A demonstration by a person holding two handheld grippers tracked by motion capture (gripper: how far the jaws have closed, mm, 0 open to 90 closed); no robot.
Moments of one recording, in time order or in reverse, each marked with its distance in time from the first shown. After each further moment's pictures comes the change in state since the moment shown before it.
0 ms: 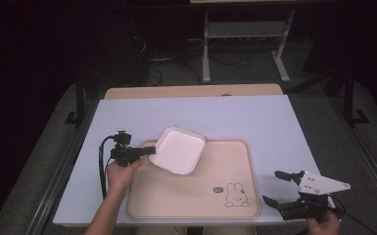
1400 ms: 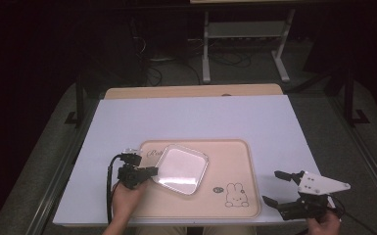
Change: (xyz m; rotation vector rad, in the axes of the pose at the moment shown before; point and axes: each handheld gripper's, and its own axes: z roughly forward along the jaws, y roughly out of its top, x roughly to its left) left arm -0.032 -0.053 0.009 0.099 0.221 0.131; right arm 0.000 0.001 0.000 -0.001 -0.001 -0.002
